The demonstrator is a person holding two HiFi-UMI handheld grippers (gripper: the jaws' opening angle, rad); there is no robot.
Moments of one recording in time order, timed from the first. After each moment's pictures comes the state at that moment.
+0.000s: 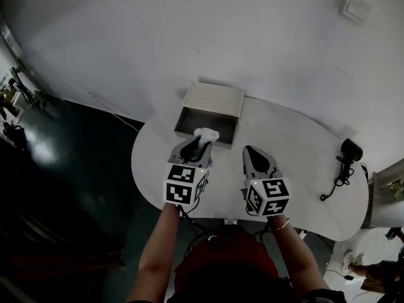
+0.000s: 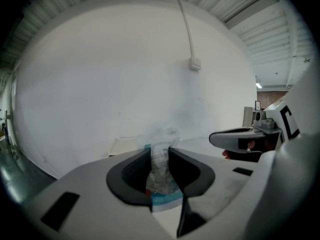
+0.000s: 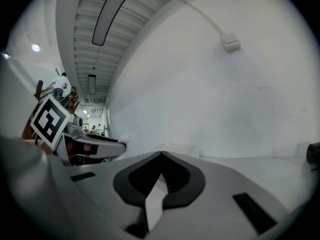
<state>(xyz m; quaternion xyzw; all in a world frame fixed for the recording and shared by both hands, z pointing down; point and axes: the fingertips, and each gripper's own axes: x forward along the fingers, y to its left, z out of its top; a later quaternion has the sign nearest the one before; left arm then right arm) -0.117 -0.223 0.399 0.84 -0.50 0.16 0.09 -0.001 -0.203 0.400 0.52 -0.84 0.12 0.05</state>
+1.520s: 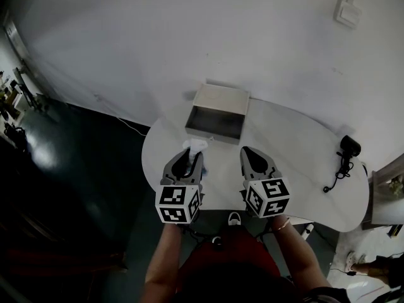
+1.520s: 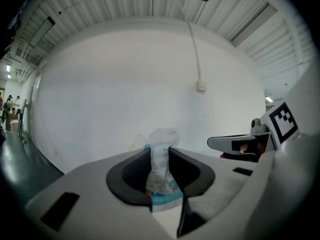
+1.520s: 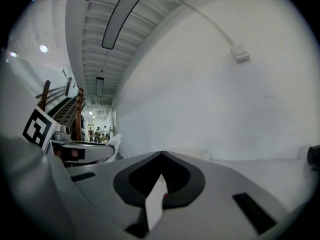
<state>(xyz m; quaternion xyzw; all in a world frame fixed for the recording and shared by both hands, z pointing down) -0.184 -0.139 0.374 0.82 -0.57 0.06 0.08 -0.048 -0.149 0.374 0.50 -0.86 0.10 0.04</state>
